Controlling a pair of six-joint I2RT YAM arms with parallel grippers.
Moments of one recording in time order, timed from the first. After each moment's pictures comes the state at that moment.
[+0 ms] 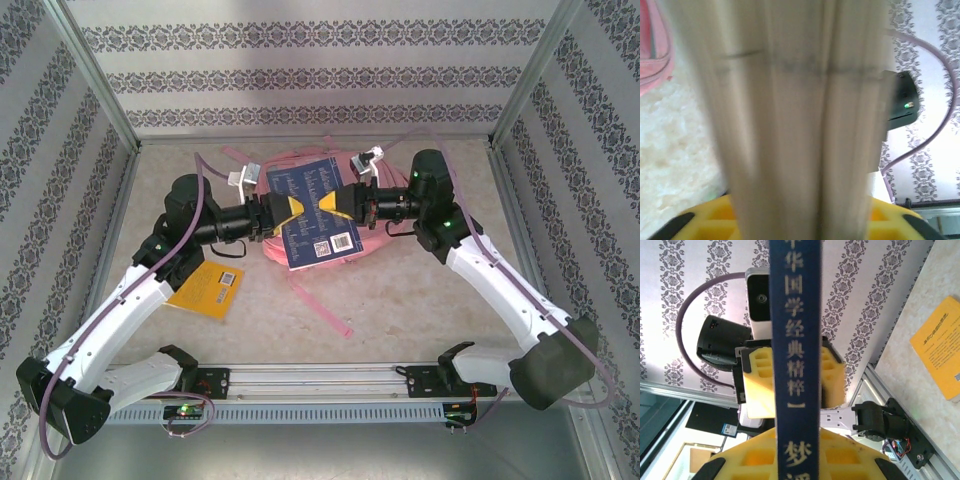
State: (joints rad) left arm -0.47 1.05 1.06 -0.12 0.74 -1.18; right arm 0.45 1.24 1.12 0.04 -1.10 1.22
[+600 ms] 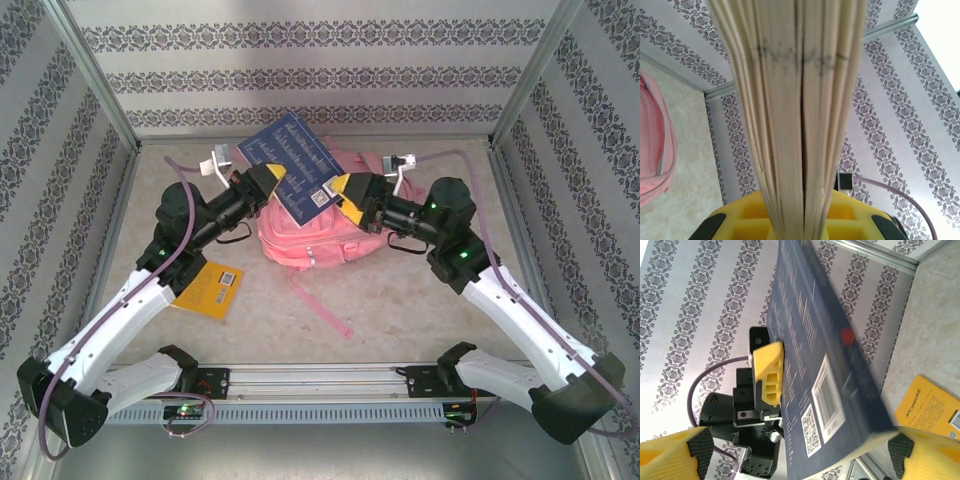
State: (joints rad) left arm -0.49 1.05 1.00 0.16 0.30 -1.25; right arm 0.56 1.05 0.99 0.10 -0.59 1.29
